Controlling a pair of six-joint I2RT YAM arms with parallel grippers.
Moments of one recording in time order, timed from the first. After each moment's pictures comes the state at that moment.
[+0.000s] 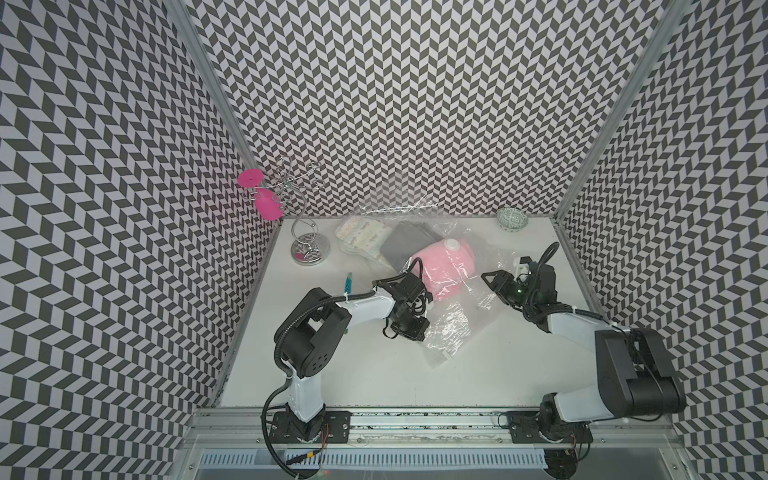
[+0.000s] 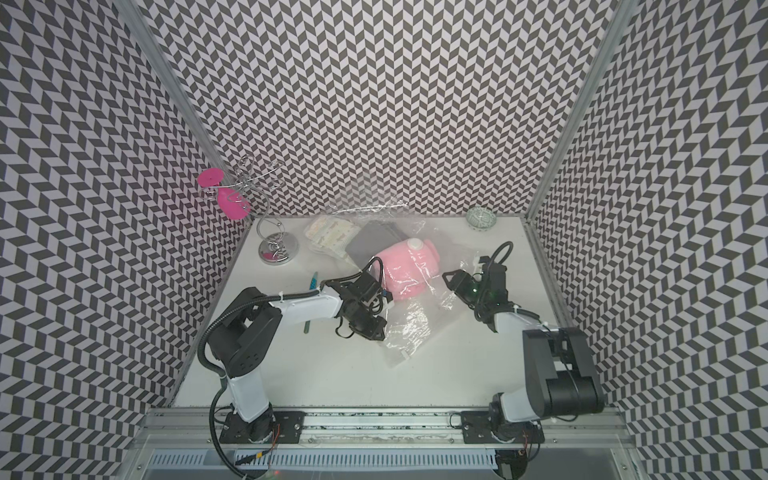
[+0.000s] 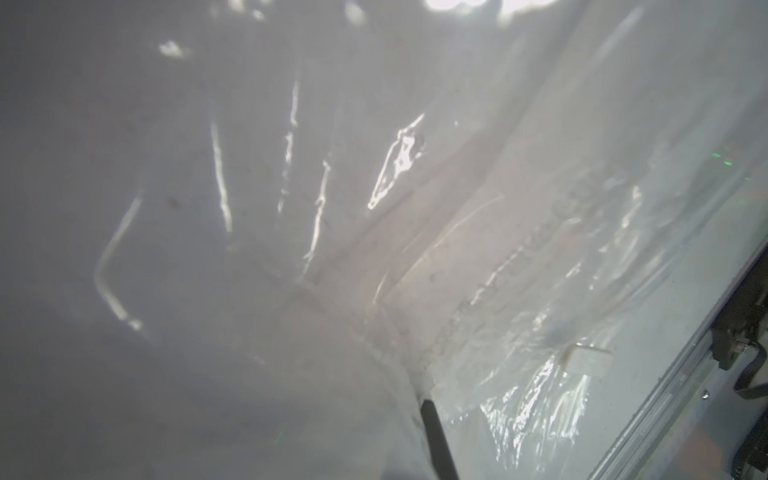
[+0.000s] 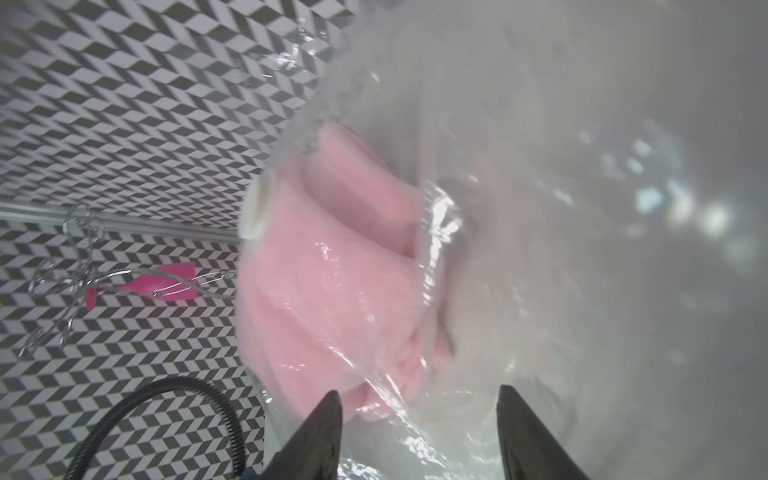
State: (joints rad) left arm -0.73 1.86 1.11 -0.57 0.43 -0.18; right arm 0.04 1.49 0.56 0.30 -0.47 0.86
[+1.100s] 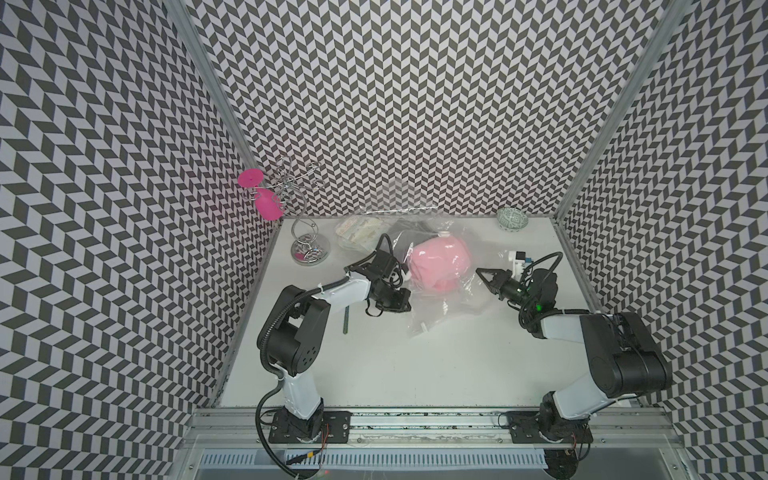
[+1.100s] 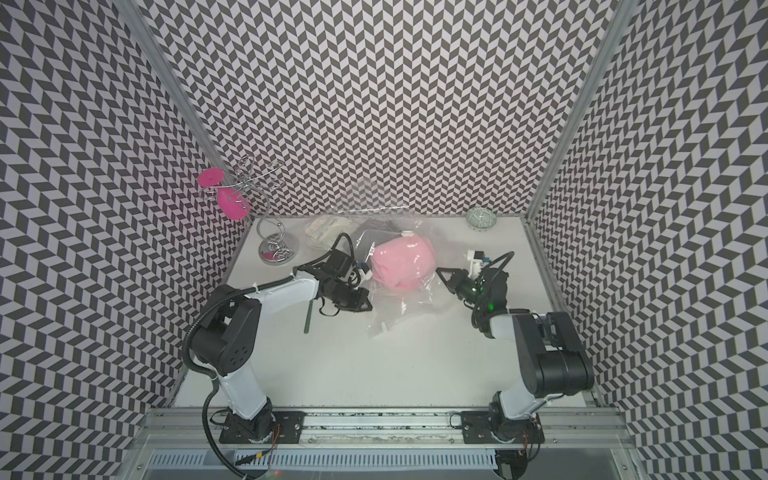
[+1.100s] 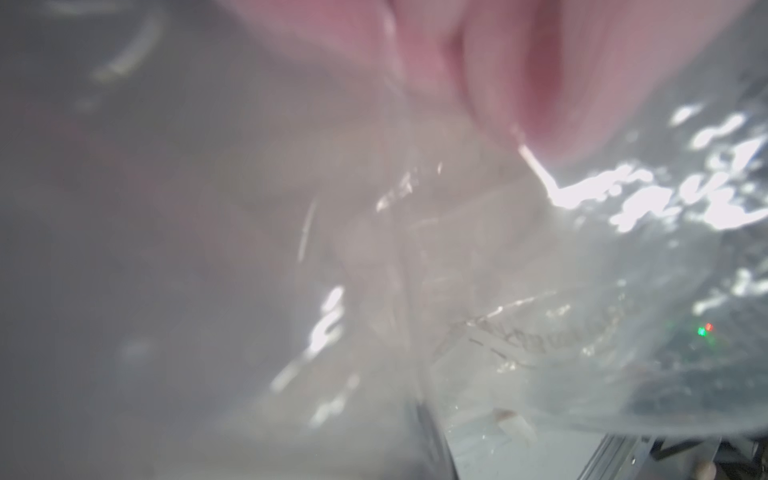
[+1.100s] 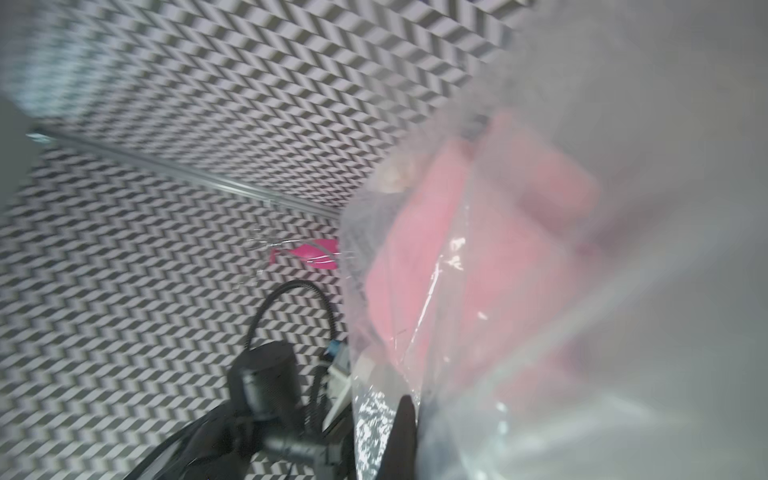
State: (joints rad) left arm -0.46 1.80 1.18 -0.48 0.51 -0.25; right arm 0.07 1.56 0.50 1.04 -0.76 1.18
